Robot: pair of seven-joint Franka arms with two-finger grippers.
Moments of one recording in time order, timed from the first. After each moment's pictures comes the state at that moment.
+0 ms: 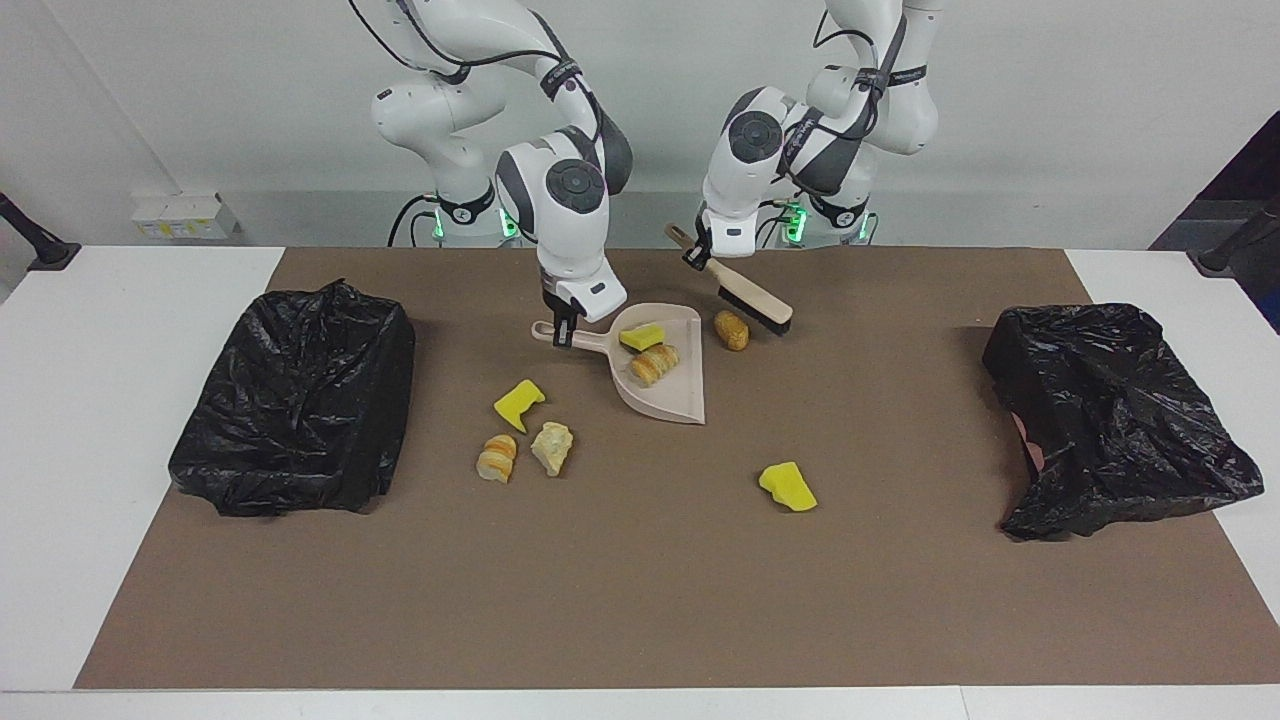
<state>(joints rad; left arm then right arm) -0.79 -0.17 -0.03 -2.44 -0.30 2.11 -1.41 0.56 0.08 -0.04 -2.11 -0.06 2.02 -0.95</state>
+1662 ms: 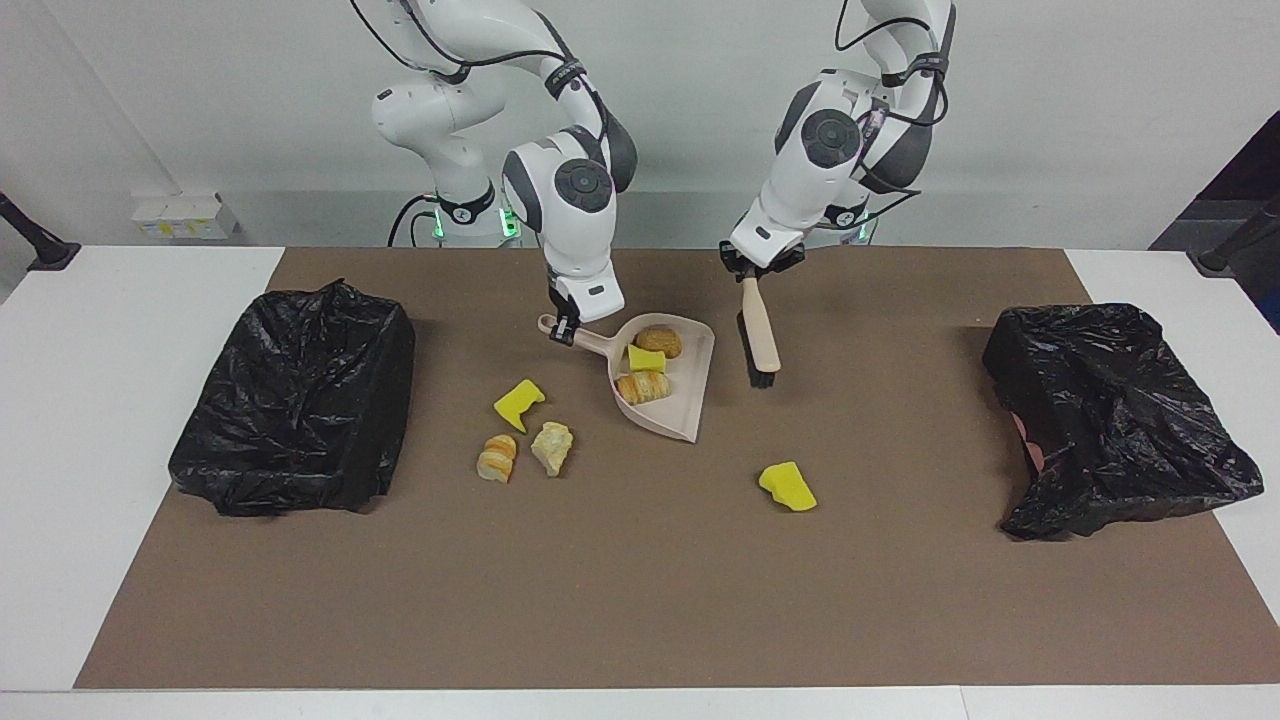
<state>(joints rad) -0.55 -0.15 0.01 -2.21 -0.19 1.89 -0.47 0.57 0.08 -0.04 -2.10 -0.06 2.03 -0.61</state>
